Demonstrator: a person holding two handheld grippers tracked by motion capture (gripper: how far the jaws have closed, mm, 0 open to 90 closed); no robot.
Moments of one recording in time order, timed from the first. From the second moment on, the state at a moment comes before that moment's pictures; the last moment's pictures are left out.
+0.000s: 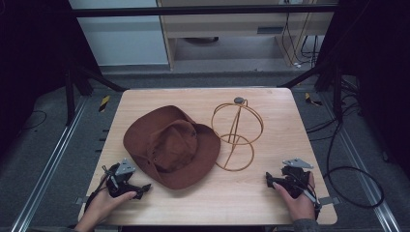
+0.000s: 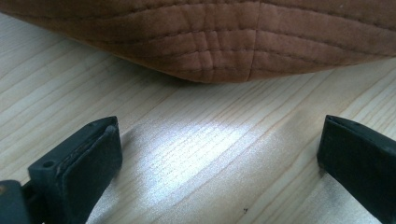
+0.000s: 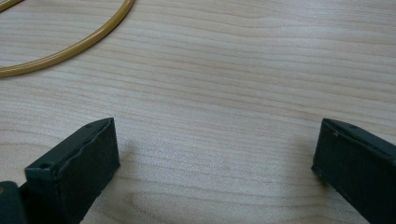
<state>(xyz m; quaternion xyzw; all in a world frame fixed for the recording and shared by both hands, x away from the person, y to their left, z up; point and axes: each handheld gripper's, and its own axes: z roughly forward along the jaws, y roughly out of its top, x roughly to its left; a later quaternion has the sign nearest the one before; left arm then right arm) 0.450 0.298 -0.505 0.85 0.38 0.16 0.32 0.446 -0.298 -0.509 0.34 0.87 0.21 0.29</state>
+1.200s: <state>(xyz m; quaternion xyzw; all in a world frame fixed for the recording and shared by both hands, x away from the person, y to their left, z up) 0.424 0.326 -0.461 0.84 0.35 0.15 0.39 0.446 -0.298 -0.509 0.34 0.87 0.21 0.29</state>
